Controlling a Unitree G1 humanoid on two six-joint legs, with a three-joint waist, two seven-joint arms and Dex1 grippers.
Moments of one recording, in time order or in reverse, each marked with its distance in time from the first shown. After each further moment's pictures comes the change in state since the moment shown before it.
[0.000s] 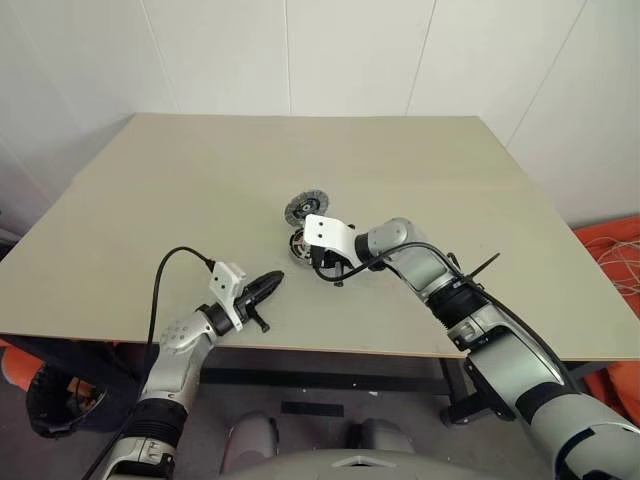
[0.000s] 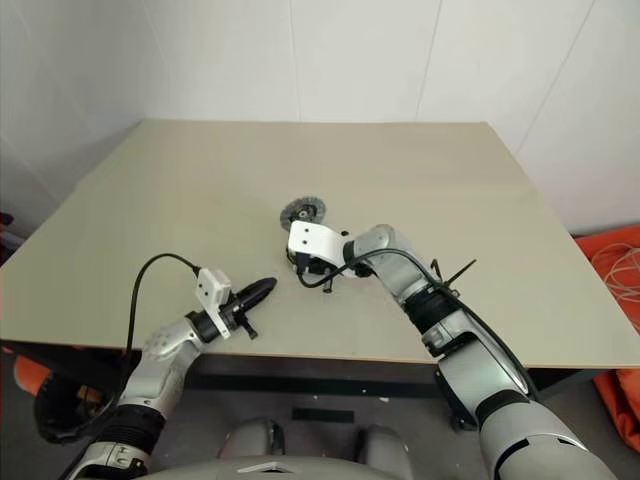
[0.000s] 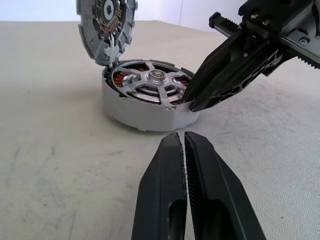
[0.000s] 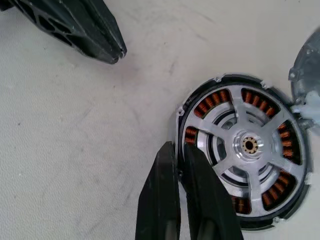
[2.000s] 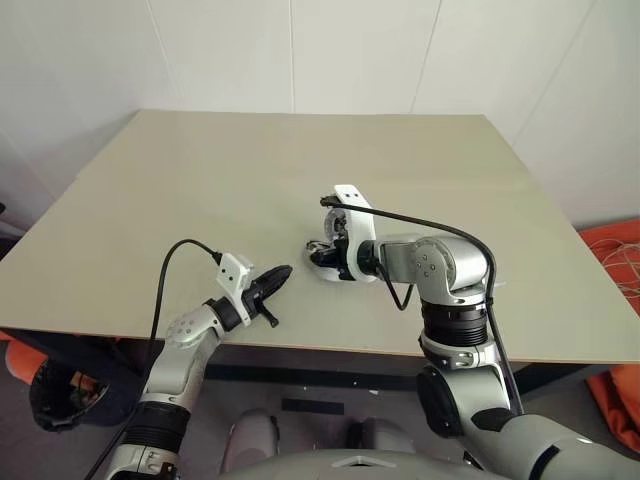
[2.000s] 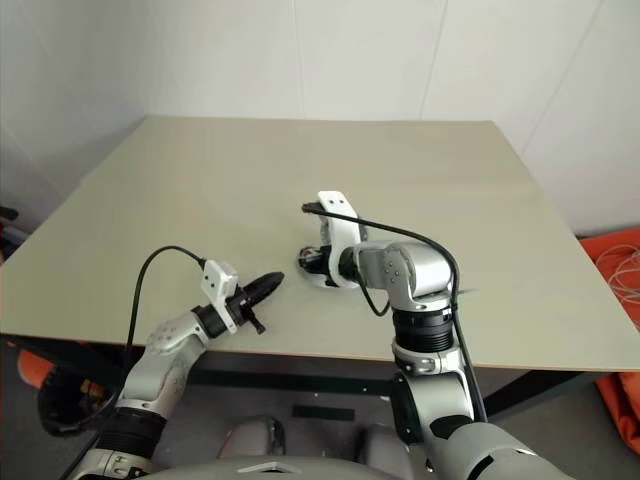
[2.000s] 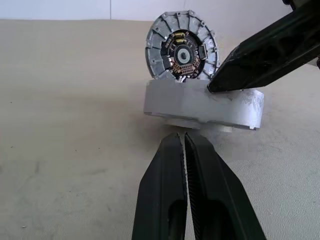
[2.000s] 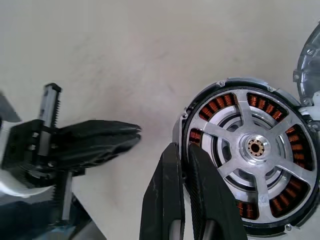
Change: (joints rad) left arm 0.030 -0.008 -0.022 -0.211 -0.002 0.198 0.081; right arm 0.097 0.331 -0.538 -0.662 0.491 1.372 -0.690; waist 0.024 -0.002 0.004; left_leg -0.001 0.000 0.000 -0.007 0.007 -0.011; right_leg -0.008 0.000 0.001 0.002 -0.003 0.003
